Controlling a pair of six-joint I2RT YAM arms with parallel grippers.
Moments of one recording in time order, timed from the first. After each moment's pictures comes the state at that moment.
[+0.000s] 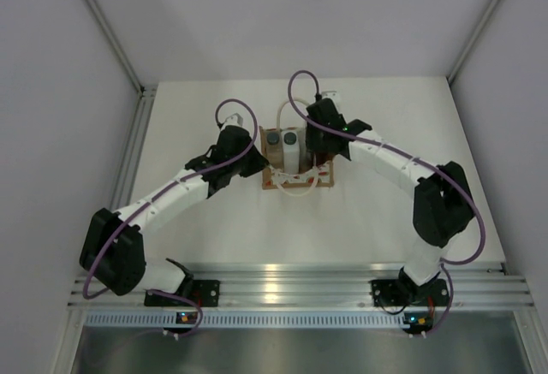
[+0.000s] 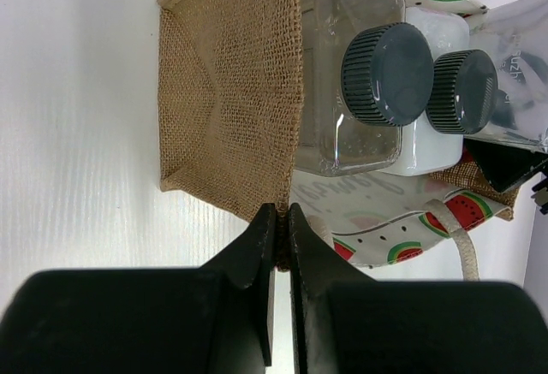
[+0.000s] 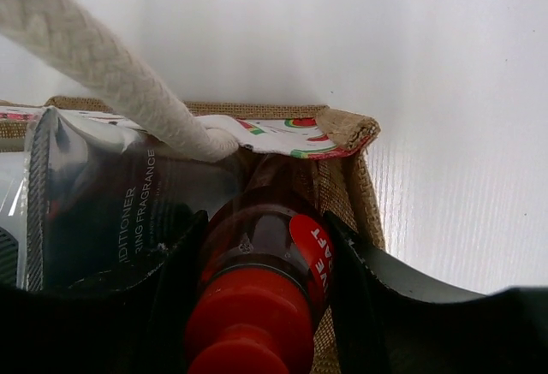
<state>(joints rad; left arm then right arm) -0.57 1.38 0.97 -0.24 -0.07 -0.85 0.62 1.75 1.42 -0.50 0.36 0.42</state>
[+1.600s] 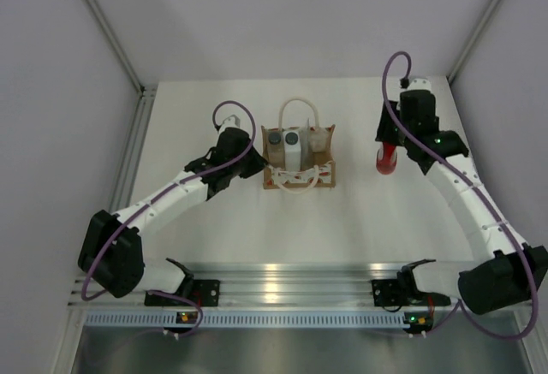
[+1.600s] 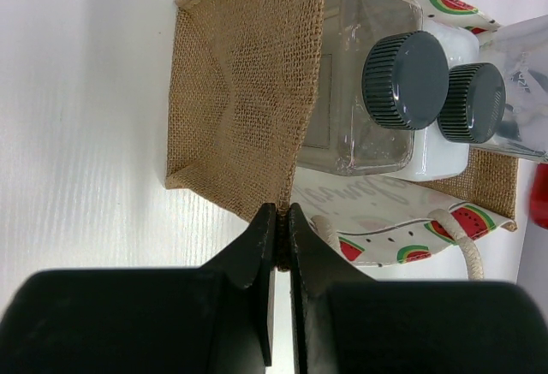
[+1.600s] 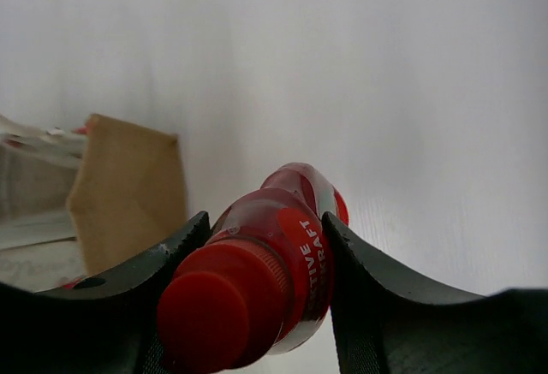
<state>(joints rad) -0.58 1.37 0.95 -0.23 -0.10 -0.89 0.28 1.24 1.36 -0.69 0.27 0.27</state>
